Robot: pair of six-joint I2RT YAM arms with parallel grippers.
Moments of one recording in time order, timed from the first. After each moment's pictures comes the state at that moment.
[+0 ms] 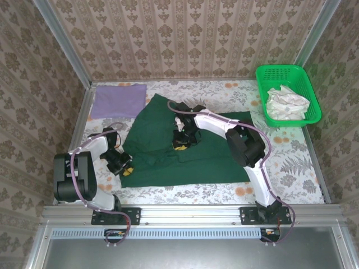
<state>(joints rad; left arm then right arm) 0.01 1.50 0.75 -0.93 0.29 -0.59 0.63 2.23 1.74 -0.90 -0.45 0.53</state>
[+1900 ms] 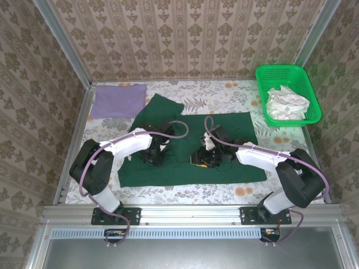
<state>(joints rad) -0.72 1.66 1.07 -1.00 -0.13 -0.20 0.61 1.49 0.76 -0.25 -0.53 0.76</state>
